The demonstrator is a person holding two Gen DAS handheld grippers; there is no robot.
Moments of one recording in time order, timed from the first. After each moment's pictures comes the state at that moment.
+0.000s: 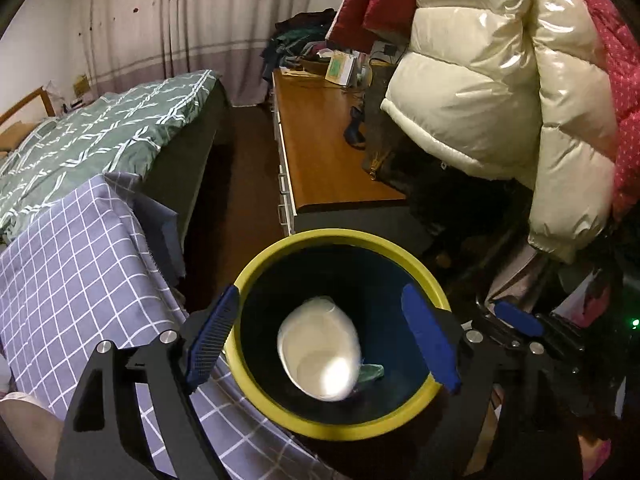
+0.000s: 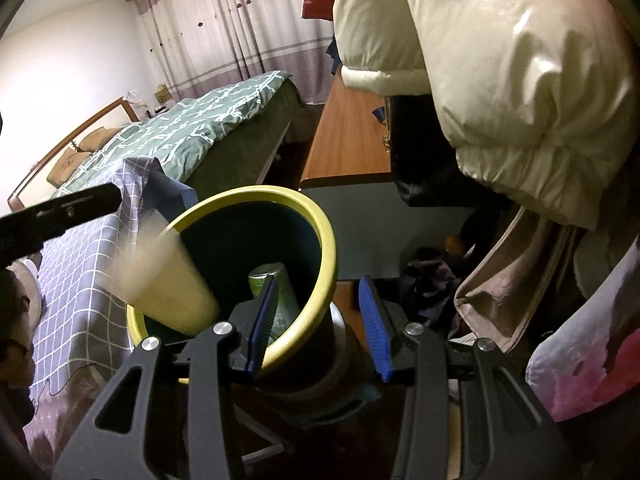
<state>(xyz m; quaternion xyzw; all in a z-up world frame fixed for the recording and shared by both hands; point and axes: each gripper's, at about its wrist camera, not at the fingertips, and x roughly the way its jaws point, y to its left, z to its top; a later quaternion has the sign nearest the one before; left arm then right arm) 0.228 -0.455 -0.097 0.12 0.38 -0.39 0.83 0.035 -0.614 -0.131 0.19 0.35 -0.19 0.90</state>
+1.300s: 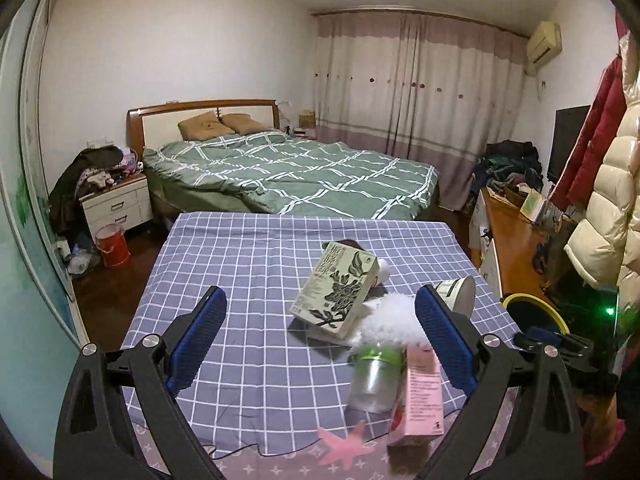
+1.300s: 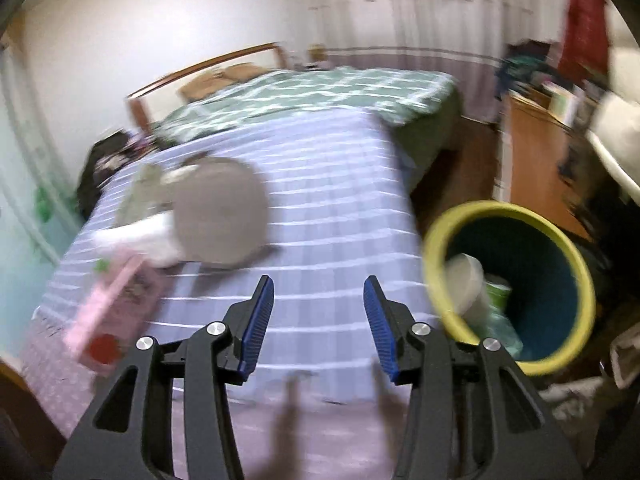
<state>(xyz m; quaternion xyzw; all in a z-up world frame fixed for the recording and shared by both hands) 0.097 -0.004 -0.004 -0.03 0.25 -0.05 0.97 0.094 -0.348 -0.071 0.06 0.36 0.09 0.93</state>
